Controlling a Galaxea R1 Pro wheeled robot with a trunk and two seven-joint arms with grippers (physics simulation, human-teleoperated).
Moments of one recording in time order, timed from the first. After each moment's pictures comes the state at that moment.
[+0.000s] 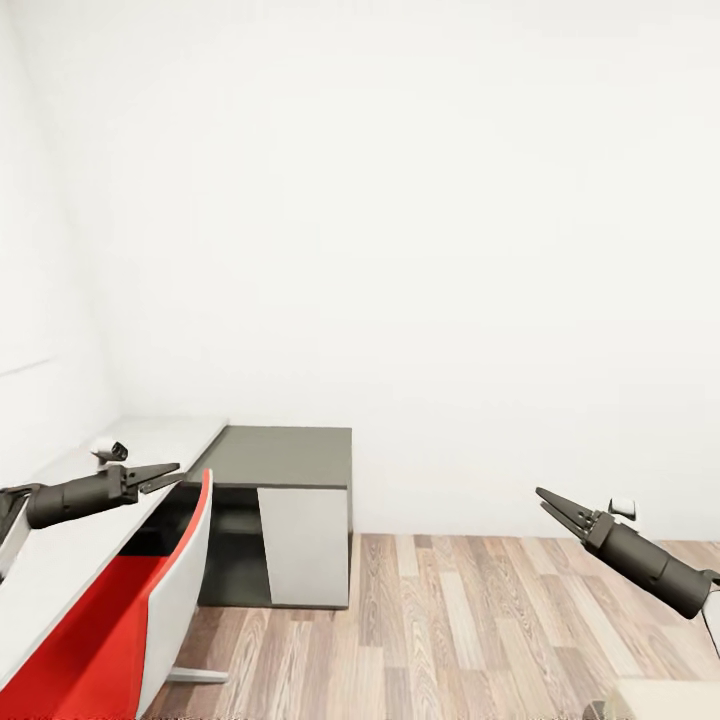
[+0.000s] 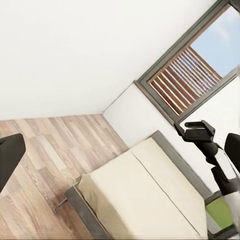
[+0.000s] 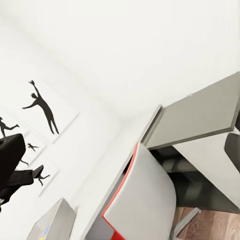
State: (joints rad) left arm -0.72 0.50 0.21 -0.77 0.19 0.81 -1.57; right arm -0.24 -0.25 -0.47 -1.44 -0.68 0.89 0.89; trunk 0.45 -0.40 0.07
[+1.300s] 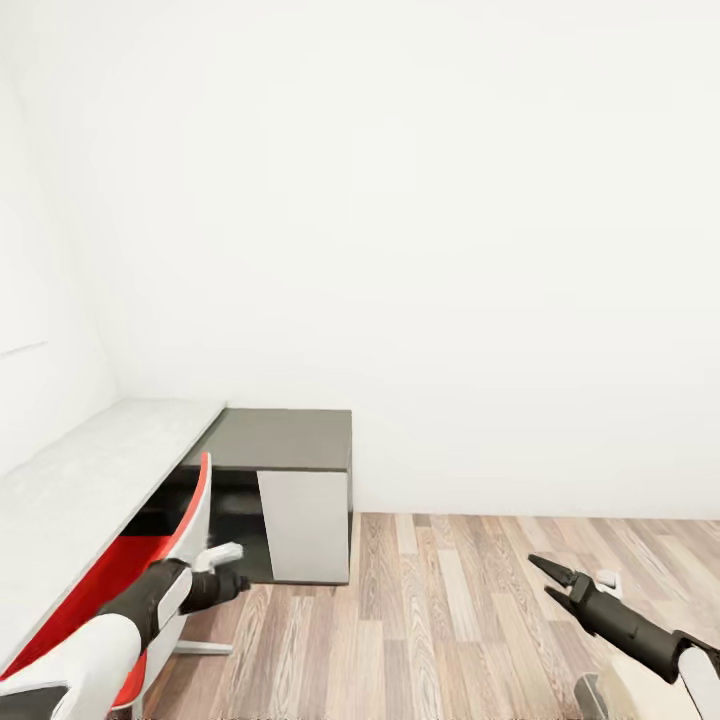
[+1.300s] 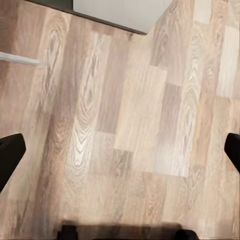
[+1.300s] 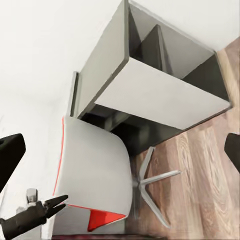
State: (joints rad) left arm -0.73 0.13 0.10 -0.30 0.13 0.54 -0.17; right arm -0.25 -0.26 -0.44 -0.98 -0.62 0.79 0.76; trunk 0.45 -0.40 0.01
